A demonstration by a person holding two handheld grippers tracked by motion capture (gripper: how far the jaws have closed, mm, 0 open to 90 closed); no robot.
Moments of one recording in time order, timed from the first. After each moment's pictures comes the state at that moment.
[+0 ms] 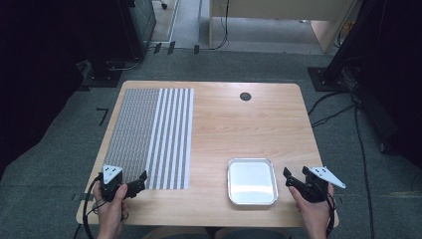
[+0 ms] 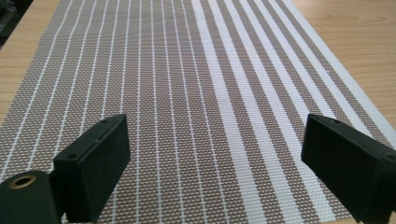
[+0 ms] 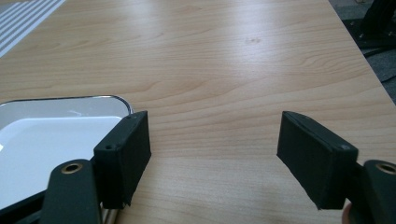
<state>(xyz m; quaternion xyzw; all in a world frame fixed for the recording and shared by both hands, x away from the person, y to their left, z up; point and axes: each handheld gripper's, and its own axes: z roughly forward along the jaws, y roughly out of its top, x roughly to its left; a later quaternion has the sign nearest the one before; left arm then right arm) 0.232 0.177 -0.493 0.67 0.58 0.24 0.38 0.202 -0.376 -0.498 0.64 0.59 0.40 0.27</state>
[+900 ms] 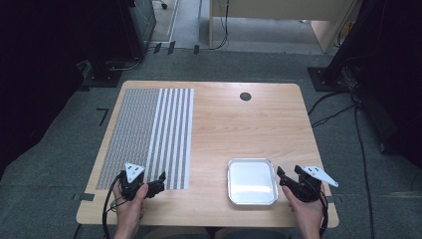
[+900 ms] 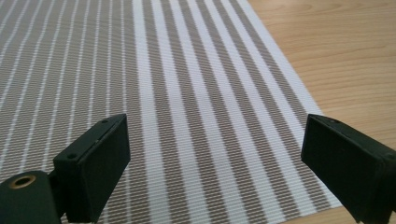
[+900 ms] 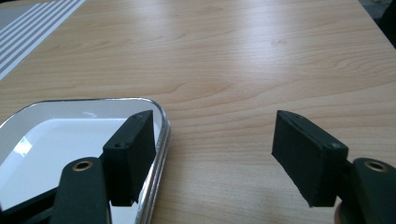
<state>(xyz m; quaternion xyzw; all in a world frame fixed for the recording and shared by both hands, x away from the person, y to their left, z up) 0.232 0.119 -0.488 0.70 0.55 0.23 0.38 0.206 -0.357 -0.496 0.63 0.60 0.41 0.26</state>
